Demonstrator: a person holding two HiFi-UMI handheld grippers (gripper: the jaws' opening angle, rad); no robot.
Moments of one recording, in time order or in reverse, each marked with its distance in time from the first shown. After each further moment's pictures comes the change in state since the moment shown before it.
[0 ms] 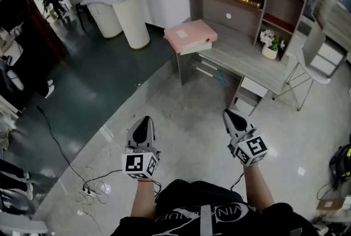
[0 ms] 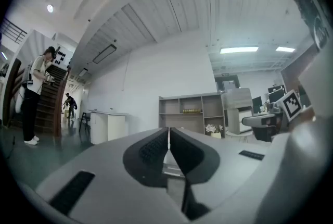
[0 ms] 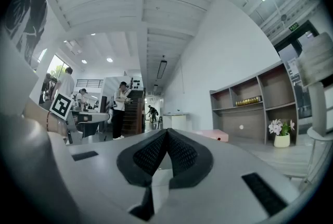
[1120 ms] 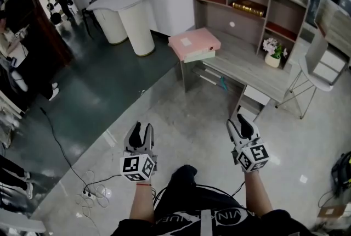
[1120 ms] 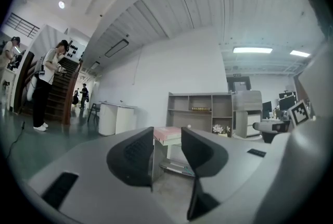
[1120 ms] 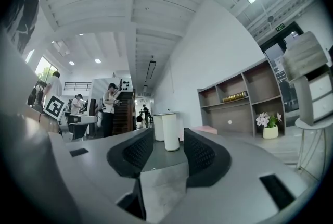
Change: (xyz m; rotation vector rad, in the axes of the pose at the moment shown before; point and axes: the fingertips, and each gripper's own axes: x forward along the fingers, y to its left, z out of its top) left arm -0.006 0.026 -0.015 -0.092 0.050 0.086; right arm -0.016 -0.031 -0.015 0.078 0.000 -0.117
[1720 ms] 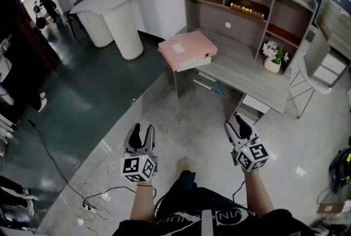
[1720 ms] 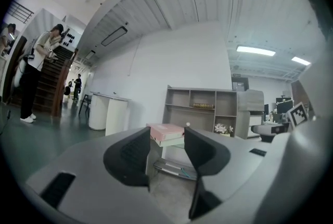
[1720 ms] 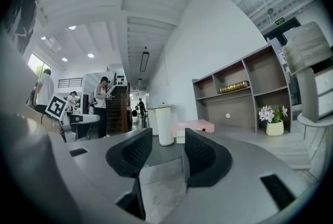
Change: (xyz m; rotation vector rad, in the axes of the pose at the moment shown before) left arm 0.131 0.030 -0.024 -0.044 0.050 -0.060; right arm 0.101 -0.055 -0.021 0.025 0.080 -0.039
